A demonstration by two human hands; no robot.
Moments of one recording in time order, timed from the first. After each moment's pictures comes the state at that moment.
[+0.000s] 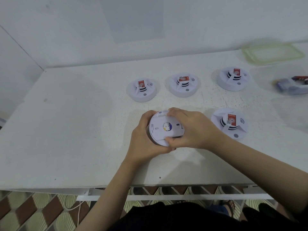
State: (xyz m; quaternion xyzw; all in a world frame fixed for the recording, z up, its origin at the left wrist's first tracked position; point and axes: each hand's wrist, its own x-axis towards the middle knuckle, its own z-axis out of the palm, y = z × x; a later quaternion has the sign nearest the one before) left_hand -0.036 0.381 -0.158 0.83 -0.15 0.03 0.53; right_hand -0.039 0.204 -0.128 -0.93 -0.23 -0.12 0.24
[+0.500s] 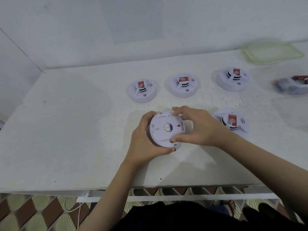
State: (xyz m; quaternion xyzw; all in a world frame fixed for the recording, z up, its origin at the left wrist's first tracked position) left_hand -0.033 0.384 -0.160 0.83 -0.18 0.01 0.54; right_hand -0.038 0.185 -0.118 -0.92 -0.16 0.00 0.35
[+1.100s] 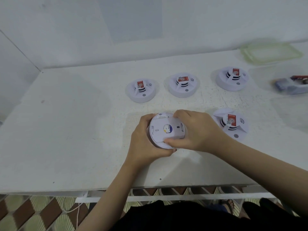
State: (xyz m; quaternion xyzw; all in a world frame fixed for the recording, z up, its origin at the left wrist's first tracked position) left_hand -0.037 0.384 -0.166 0.83 -0.16 0.01 0.53; right_hand -0.046 0.201 -0.123 -0.95 -0.19 -0.14 0.21
